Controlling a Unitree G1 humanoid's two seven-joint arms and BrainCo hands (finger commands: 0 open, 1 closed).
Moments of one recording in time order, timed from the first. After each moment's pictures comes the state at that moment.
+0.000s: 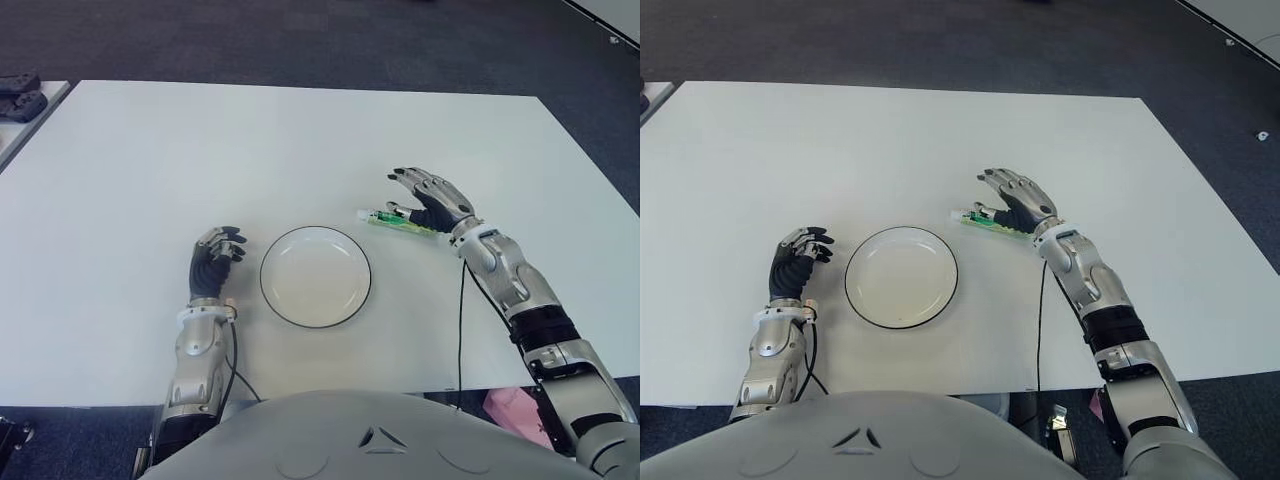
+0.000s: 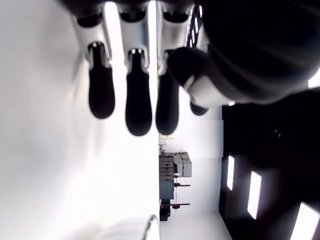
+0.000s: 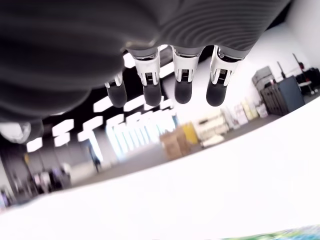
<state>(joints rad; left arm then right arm) 0.32 -0.03 0.06 0.04 0.04 -0.17 0.09 -0.27 -0.58 0.26 0.30 -0.77 -0.33 0.03</state>
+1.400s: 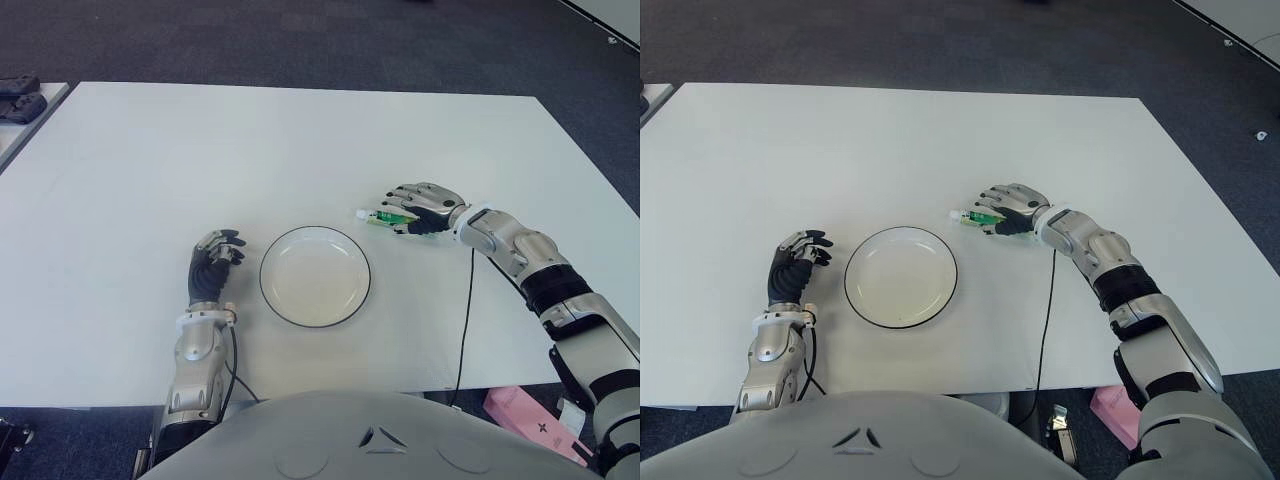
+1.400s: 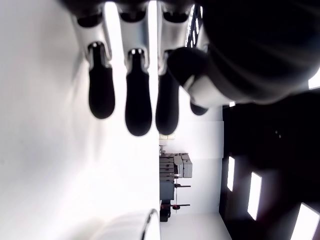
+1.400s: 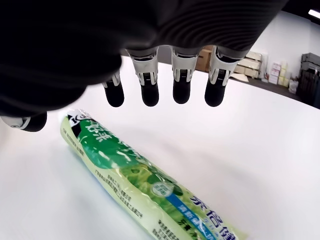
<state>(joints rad) 0.35 -0.04 0.06 0.01 0.04 -0.17 0.10 -0.52 -0.71 0.53 0.54 -0.96 -0.44 0.11</state>
